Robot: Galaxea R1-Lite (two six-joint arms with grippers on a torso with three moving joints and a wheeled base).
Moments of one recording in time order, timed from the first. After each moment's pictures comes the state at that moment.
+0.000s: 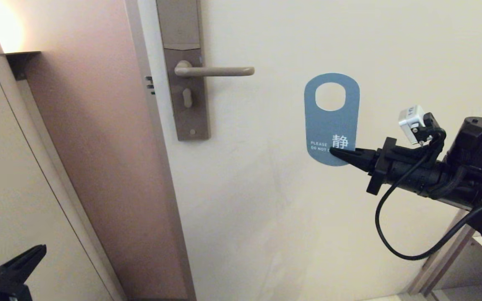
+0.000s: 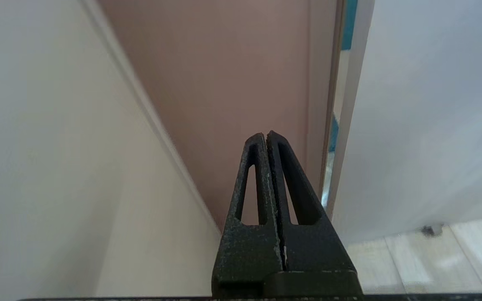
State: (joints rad) left arm 0.12 0.92 -0.01 -0.67 -0.12 0.18; right arm 0.19 1.72 -0.66 -1.02 0.69 -0.13
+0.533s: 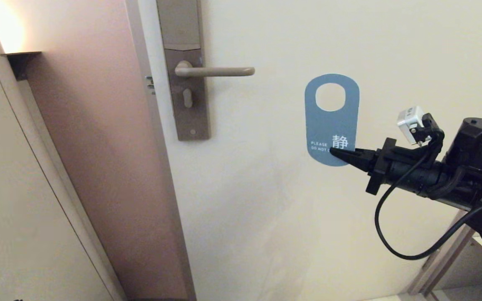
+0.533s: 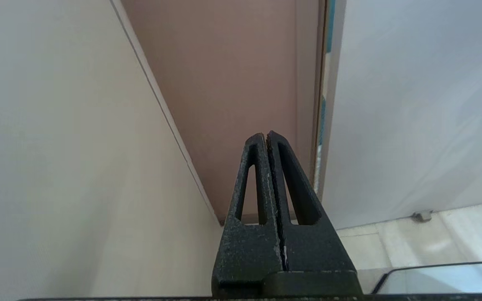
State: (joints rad) left arm 0.14 0.40 0.00 -0.17 -0.12 0.15; right arm 0.19 1.73 -0.66 -1.03 0.68 -0.13
